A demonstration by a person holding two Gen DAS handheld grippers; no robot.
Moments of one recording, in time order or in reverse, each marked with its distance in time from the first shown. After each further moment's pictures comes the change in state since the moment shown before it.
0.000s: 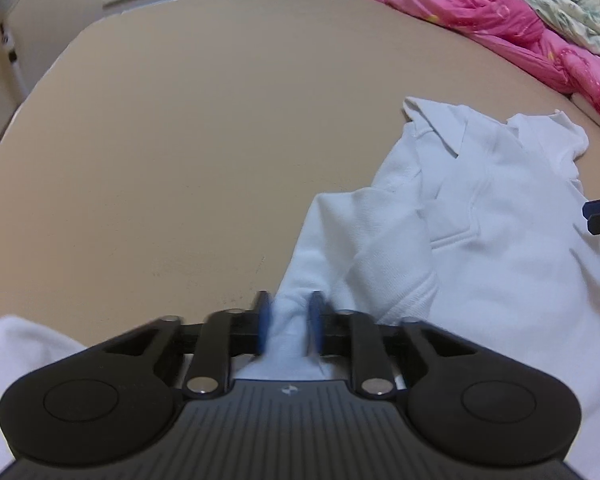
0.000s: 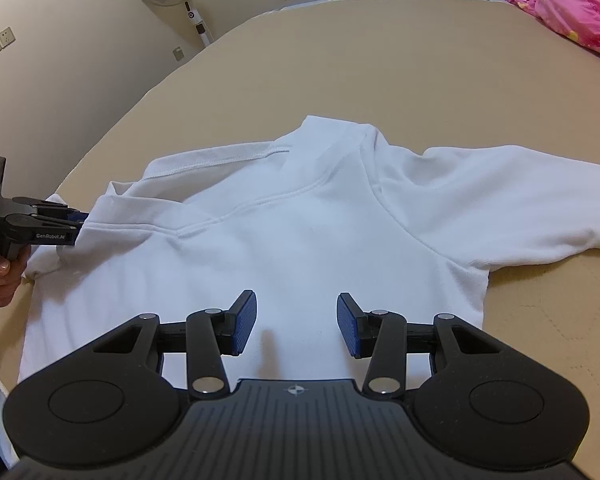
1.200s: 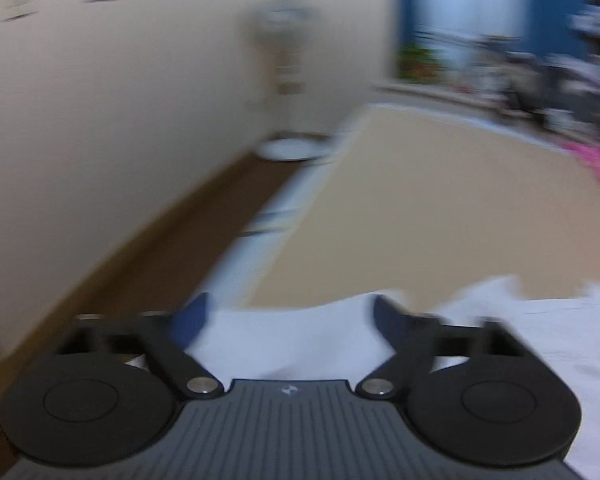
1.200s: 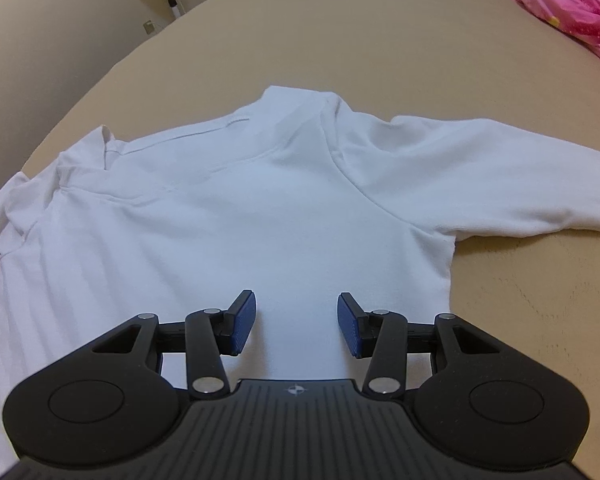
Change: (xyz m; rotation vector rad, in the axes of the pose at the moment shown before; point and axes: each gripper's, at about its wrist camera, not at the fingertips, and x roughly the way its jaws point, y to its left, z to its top) left arm -0.188 0.083 -0.104 -0.553 -0.248 0.656; right arm 0.010 -0.001 -0.014 -0.028 0.060 -0.101
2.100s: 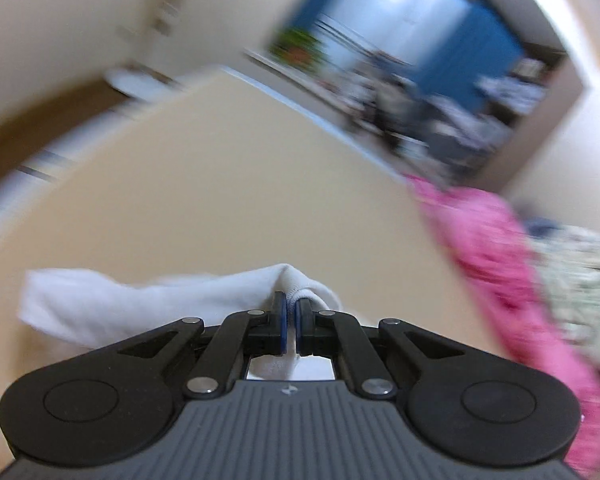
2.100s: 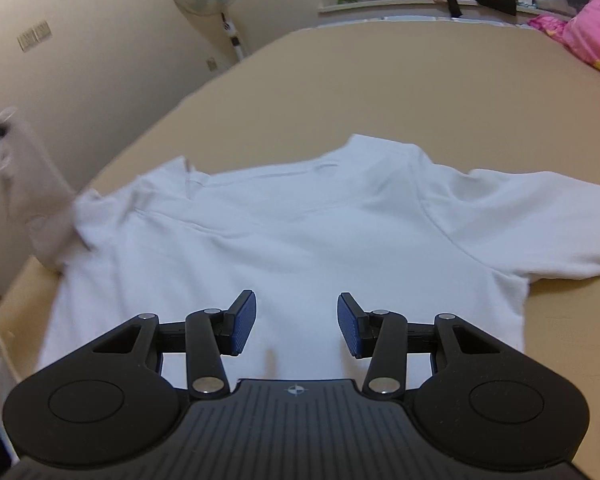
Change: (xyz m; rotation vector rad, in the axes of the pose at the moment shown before) left arm -0.090 -0.146 0.079 -0.238 0.186 -0.732; right arm -0.020 0.031 -0.005 -0.032 -0.156 0.206
